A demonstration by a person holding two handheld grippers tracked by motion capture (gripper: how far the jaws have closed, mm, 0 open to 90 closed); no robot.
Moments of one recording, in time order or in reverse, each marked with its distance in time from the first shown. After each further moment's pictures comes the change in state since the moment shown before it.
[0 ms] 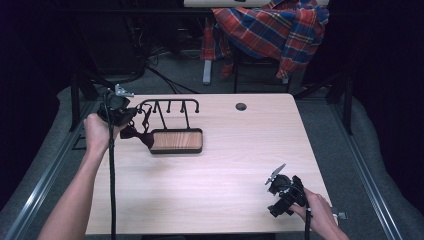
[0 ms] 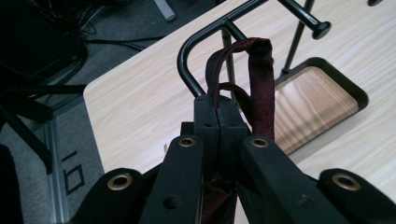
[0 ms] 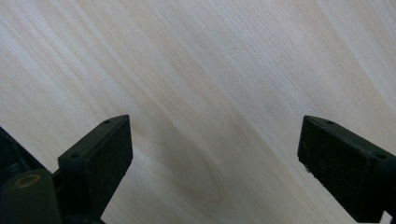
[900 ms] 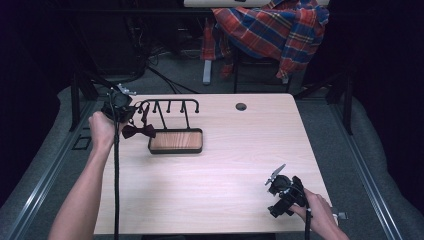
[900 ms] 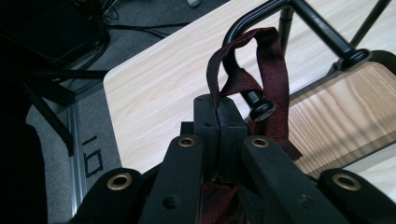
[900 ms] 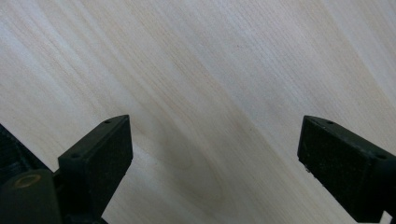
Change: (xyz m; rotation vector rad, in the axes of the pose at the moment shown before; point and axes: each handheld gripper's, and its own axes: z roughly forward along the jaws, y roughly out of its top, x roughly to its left) left arm 0.013 -0.002 0.035 0.050 0.099 -0.027; right arm 0.000 0.000 0.000 0.008 0.001 -0.004
